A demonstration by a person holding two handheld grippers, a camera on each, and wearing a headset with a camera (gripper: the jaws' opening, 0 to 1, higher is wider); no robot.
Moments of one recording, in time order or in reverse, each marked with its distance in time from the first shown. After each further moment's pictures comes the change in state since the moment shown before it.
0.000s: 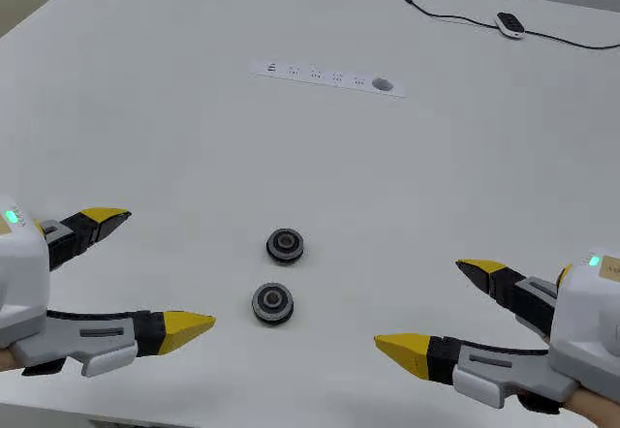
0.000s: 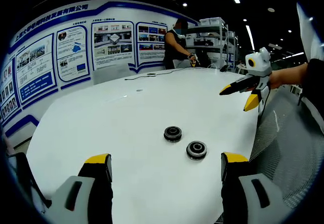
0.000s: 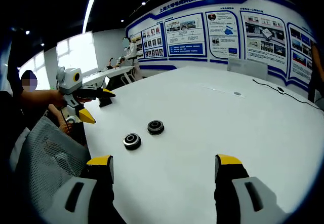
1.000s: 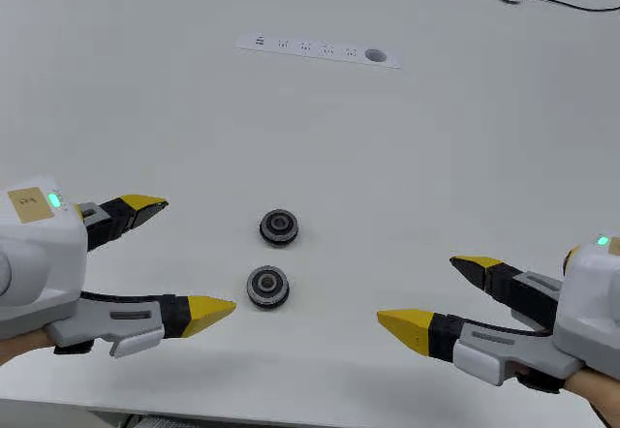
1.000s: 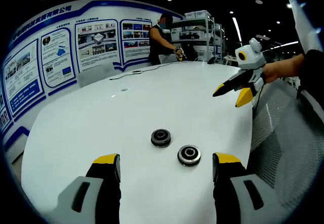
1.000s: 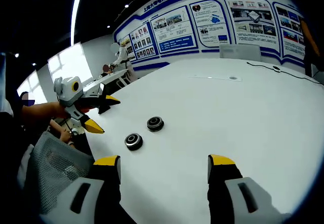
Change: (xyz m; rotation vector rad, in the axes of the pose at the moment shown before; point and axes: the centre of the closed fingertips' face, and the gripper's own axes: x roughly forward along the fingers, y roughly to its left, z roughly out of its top) left arm 0.035 -0.020 0.003 0.084 0.045 -0.097; right arm 0.004 -0.001 -0.011 0.167 0.022 0.008
